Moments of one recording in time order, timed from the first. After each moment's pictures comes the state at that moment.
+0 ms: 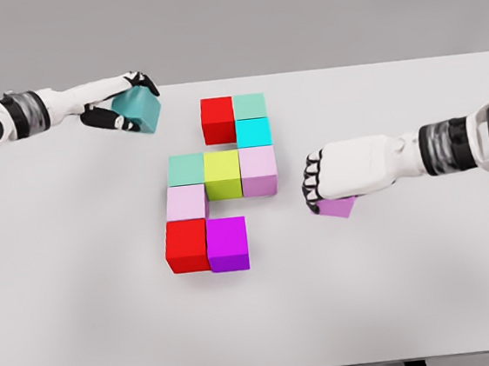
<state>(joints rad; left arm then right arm) -0.98 0.48 -0.75 -0.78 -0.09 -0.42 -0.61 -0.84 -0.87 0.93 -1.75 0.46 -0.61 0.61</state>
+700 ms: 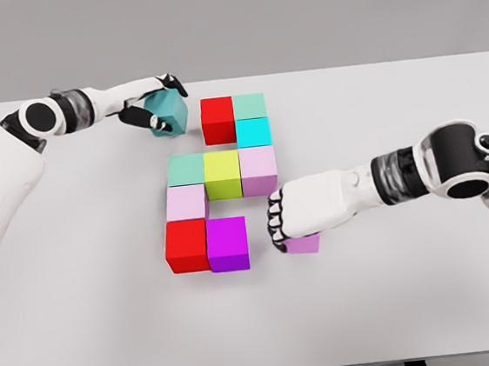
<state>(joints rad) -1.01 0.33 -0.75 -0.68 -0.10 -0.25 -0.62 -0.87 -0.77 1.06 -1.76 0.46 -0.61 0.61</state>
